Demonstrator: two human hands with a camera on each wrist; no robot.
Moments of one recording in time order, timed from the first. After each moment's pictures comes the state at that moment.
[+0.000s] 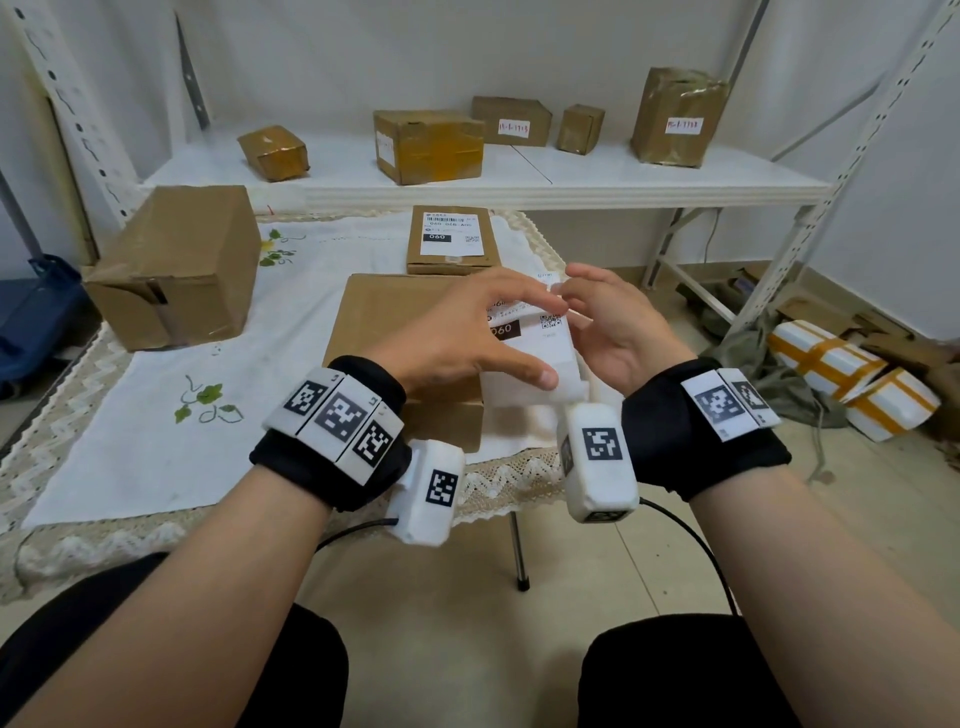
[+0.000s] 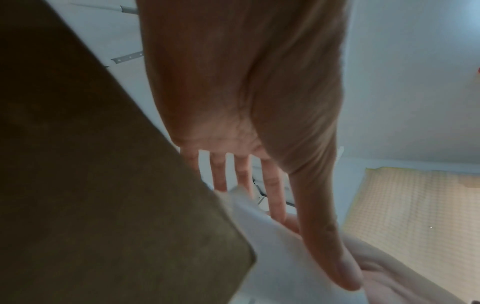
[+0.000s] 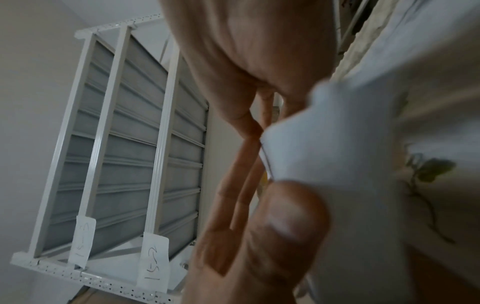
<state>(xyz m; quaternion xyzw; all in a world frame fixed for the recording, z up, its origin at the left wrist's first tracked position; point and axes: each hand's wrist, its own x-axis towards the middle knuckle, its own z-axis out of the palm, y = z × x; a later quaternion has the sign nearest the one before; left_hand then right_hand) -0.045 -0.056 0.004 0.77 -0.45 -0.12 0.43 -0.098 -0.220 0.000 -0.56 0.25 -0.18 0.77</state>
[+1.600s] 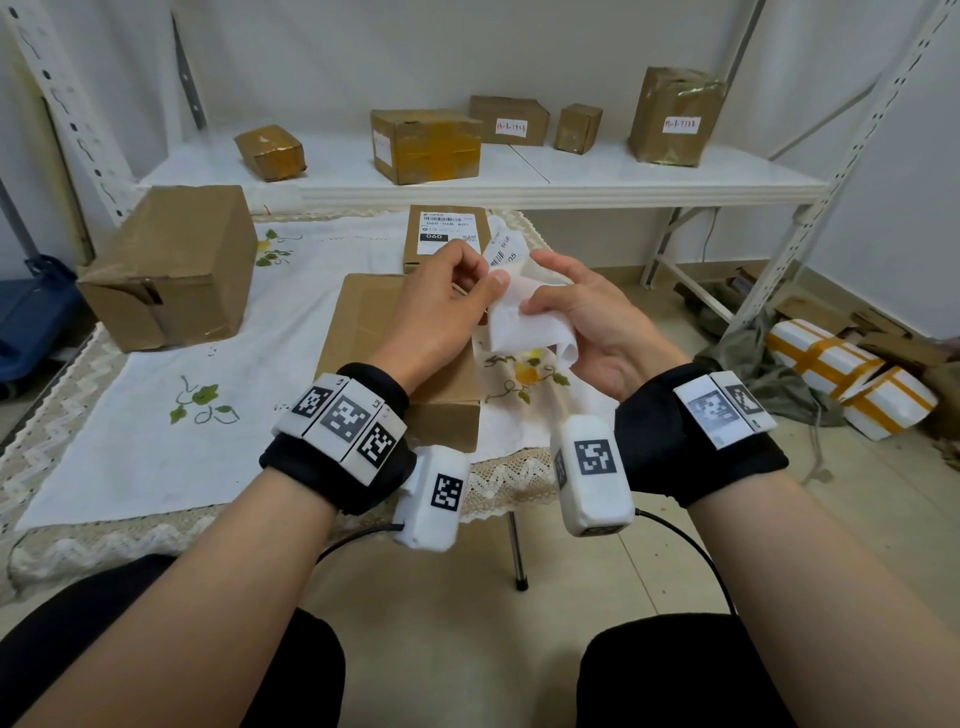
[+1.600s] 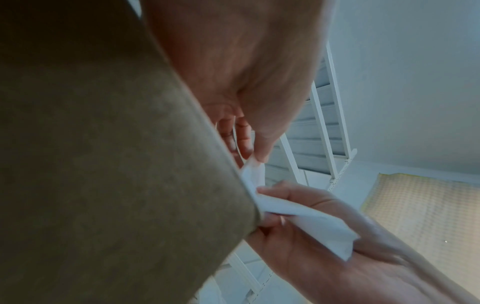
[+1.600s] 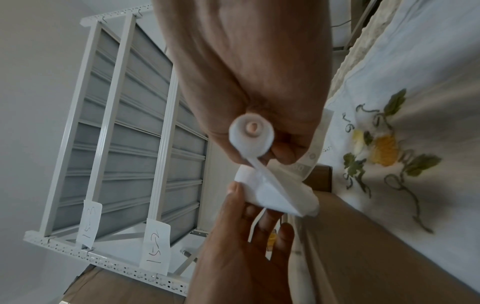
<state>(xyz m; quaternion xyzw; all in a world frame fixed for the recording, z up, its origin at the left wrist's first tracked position) -0.030 -0.068 -0.012 0.77 -0.29 0.02 0.57 -0.105 -0.208 0.006 -0.59 0.17 -0.10 0.79</state>
